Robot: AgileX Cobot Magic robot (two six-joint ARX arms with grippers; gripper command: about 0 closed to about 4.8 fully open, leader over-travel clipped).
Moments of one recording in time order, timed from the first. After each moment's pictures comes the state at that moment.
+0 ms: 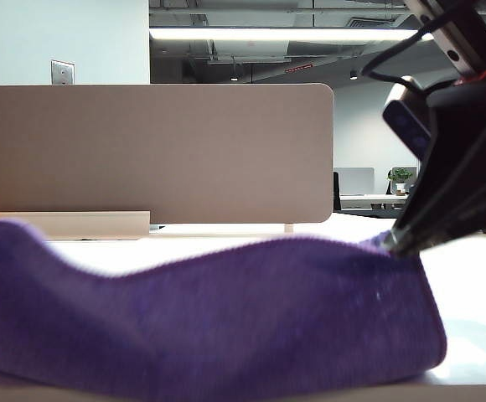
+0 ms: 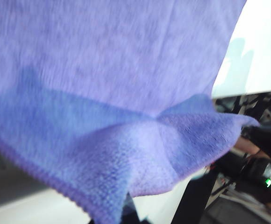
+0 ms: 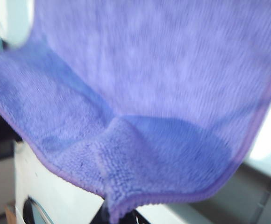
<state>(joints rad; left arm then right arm) -0.21 0.91 0.58 -0.89 0.74 -0.56 0.58 1.02 0.54 -0.49 -0.63 0.61</state>
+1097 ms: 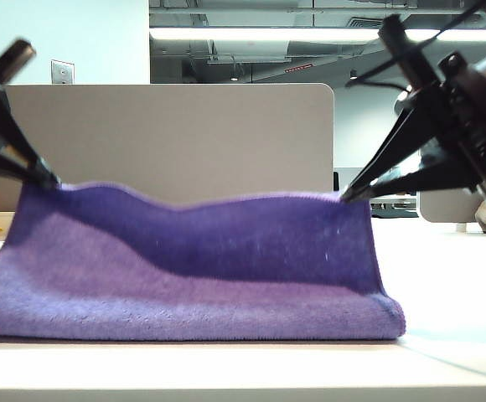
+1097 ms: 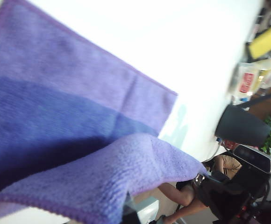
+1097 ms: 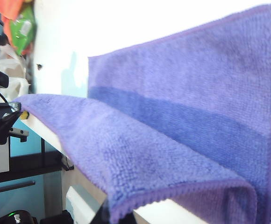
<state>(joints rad) -0.04 1.25 0.73 -0.48 0.83 -0.80 0.39 1.19 0.55 -0.05 -0.65 0.83</state>
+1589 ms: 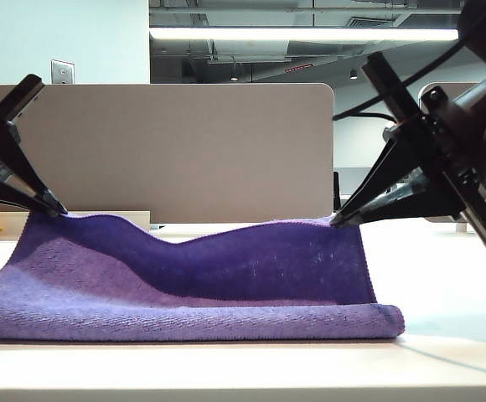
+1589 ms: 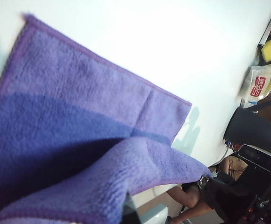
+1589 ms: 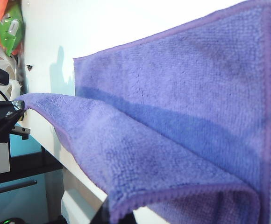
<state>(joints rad) -0.04 1.36 0.73 -0.41 0.83 -0.76 0.39 1.30 0.56 0.03 -0.66 0.85</state>
